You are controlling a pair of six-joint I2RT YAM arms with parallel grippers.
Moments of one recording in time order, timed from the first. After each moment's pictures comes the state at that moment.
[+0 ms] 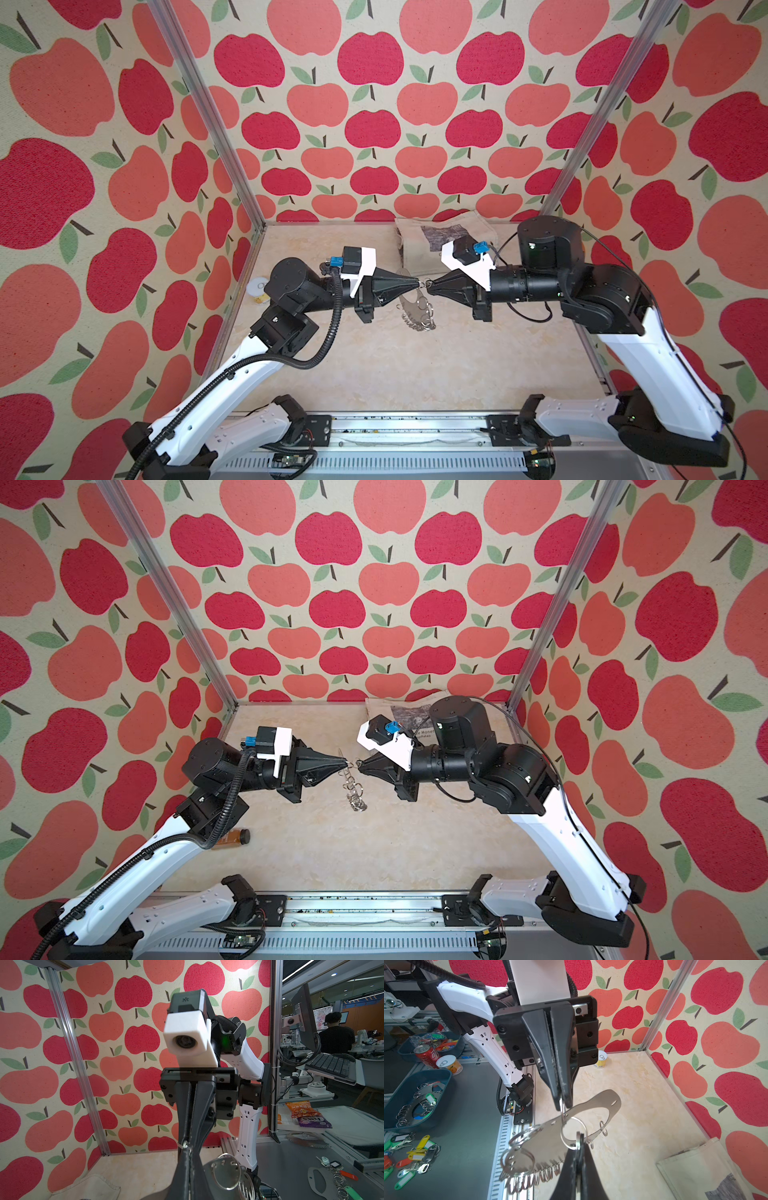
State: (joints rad) left arm -0.72 0.99 1.11 0.19 0.83 -0.07; right arm 0.94 1.25 1.88 -1.06 -0.46 -0.32
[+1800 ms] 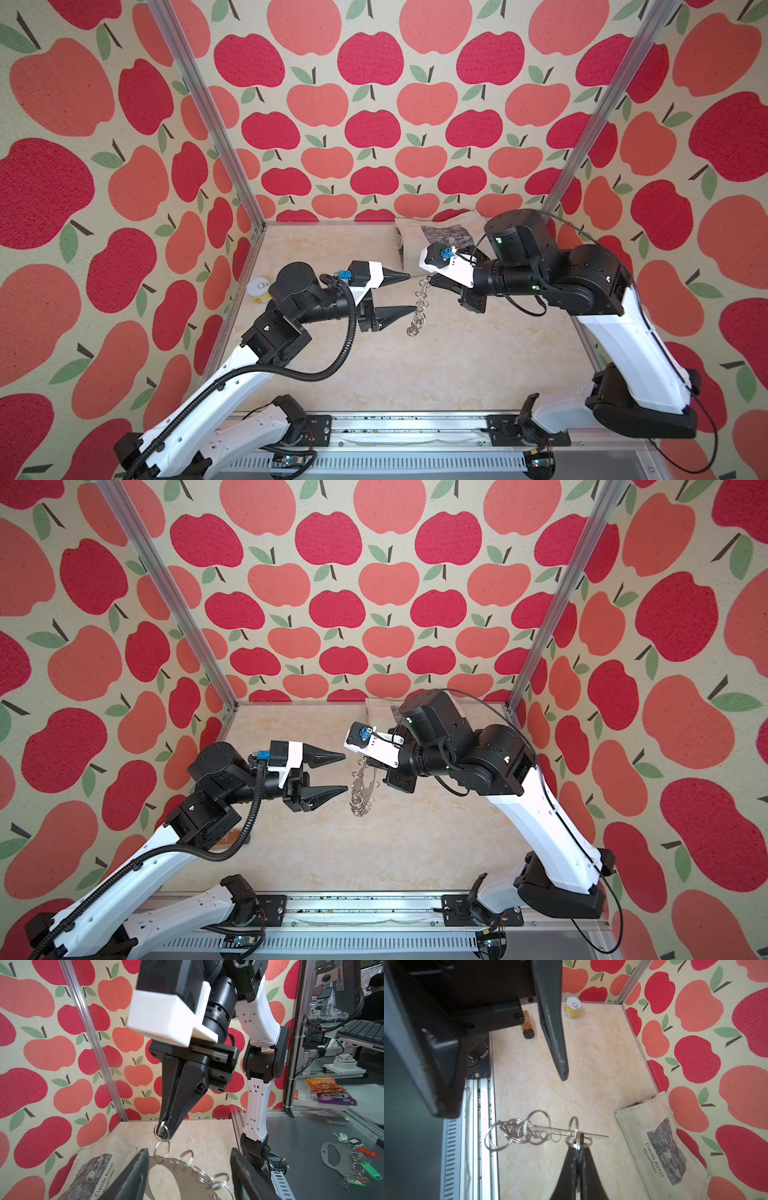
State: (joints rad) left arm -0.73 0.91 1.07 -0.06 0.70 0.12; right arm 1.01 1.43 2.09 -1.35 -0.10 -0.49
